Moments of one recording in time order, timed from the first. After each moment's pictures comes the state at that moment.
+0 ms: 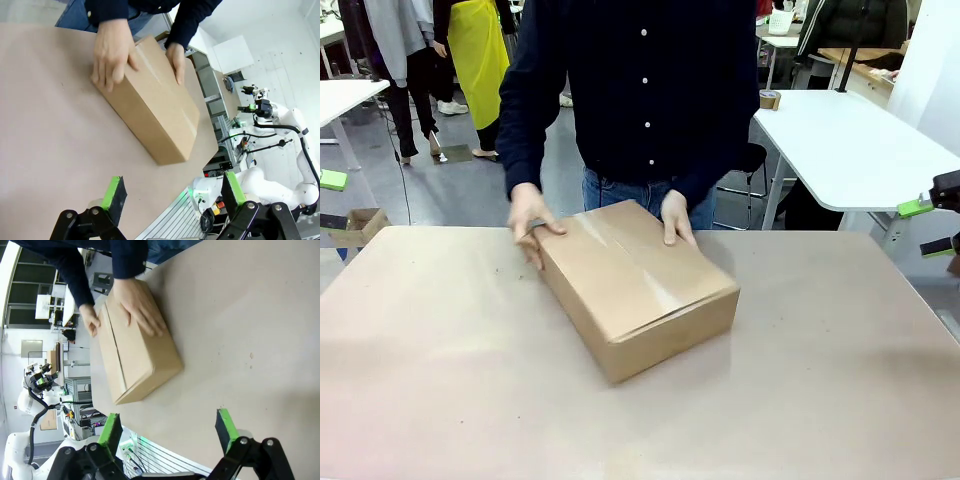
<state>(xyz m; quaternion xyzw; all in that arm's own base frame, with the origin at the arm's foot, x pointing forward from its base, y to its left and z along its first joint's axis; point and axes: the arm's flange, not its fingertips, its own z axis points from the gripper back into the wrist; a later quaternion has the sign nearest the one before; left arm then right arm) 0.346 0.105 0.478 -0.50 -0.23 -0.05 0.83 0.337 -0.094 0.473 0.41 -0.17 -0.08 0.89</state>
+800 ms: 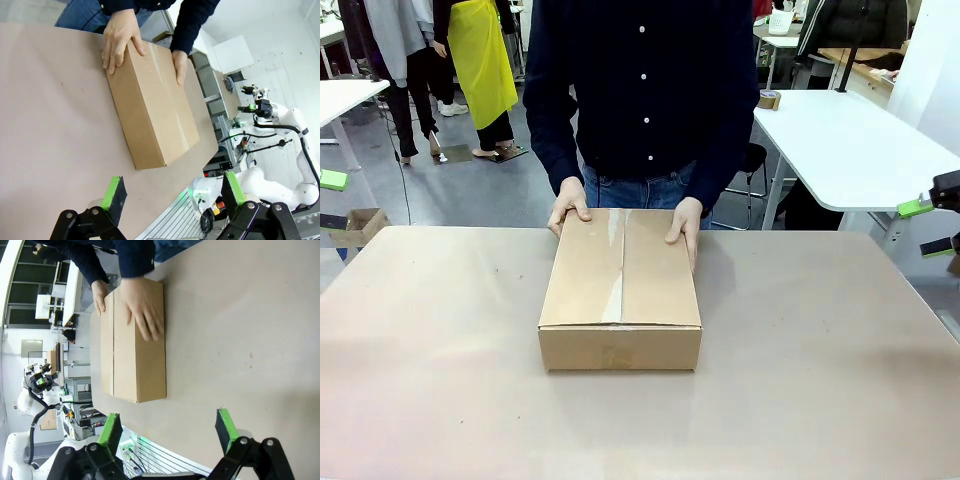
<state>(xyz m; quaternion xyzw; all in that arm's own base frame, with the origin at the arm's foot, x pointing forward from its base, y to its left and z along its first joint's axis) 0.346 0.105 0.478 -0.50 -0.23 -0.05 0.83 0.337 -0.094 0.473 0.41 -0.17 -0.08 0.89</state>
